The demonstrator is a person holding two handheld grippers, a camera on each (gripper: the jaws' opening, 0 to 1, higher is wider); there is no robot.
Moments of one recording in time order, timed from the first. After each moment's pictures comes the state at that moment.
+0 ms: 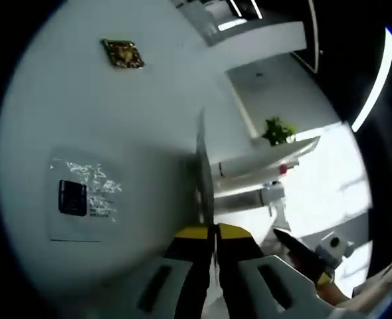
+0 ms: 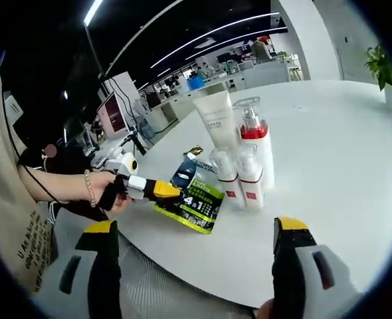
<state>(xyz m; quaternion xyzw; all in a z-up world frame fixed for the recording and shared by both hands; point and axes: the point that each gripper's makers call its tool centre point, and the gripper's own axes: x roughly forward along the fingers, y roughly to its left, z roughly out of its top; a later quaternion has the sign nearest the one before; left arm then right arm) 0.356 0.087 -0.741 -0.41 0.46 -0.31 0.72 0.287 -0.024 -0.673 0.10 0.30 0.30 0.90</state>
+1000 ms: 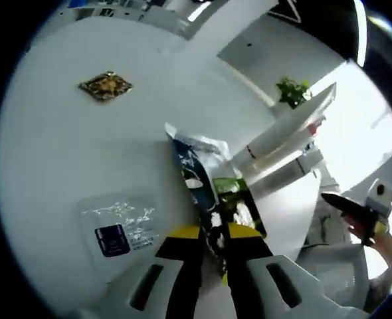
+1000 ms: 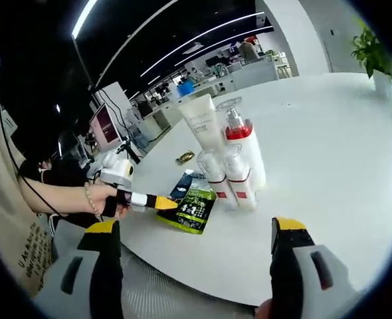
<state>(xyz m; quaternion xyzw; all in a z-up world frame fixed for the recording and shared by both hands) 0.360 0.110 -0.769 -0.16 0.45 -0.33 0.81 0.291 -0.035 -0.673 0.14 0.30 0.28 0.90</state>
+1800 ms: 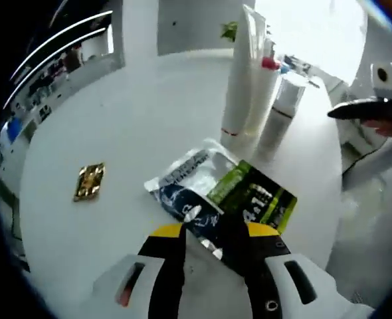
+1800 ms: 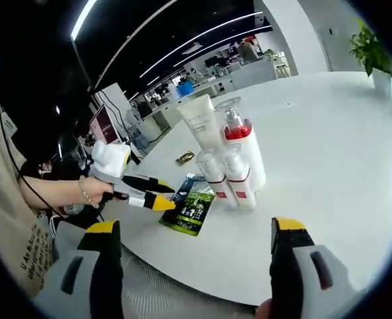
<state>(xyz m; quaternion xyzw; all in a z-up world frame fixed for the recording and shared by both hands) 0.380 0.109 -0.760 0.18 0.38 -0.43 0.80 0.291 -0.035 -0.673 0.14 0.30 0.27 0.90</state>
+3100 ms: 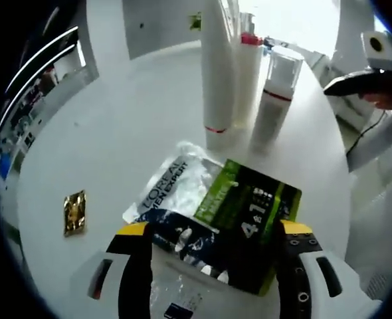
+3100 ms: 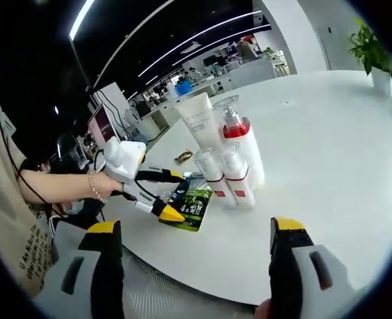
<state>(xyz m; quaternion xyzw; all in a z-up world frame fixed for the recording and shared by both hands) 0.391 0.094 -0.782 0.22 0.39 -0.46 0.77 0.292 -0.036 -0.675 0.14 0.30 0.27 0.90</state>
